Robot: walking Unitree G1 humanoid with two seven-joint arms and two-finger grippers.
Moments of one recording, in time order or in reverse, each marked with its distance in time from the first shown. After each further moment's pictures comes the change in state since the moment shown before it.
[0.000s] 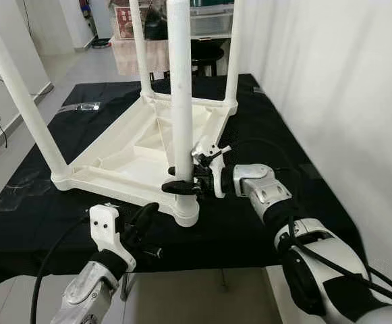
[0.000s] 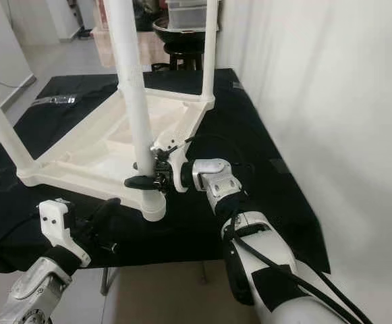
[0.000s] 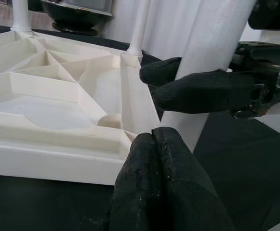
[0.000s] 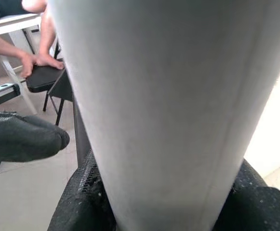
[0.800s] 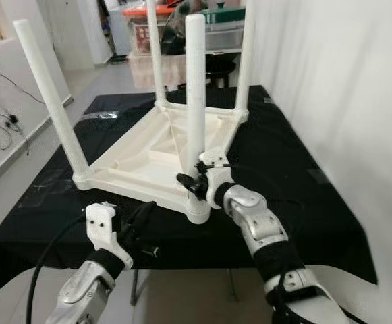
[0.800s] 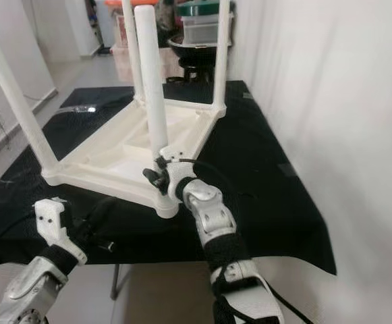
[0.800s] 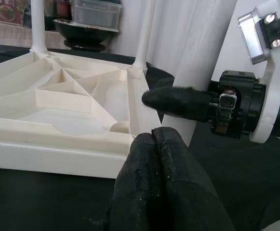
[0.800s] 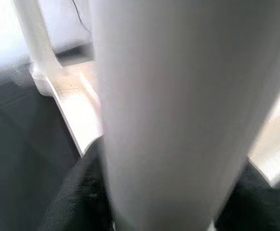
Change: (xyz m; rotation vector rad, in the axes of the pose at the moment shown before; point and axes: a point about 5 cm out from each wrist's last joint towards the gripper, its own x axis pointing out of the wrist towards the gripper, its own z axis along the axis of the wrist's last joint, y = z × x) left arm -0.002 0.005 0.005 0.007 -0.003 0.008; right arm 0.010 0.012 -0.031 0.088 0.054 -0.660
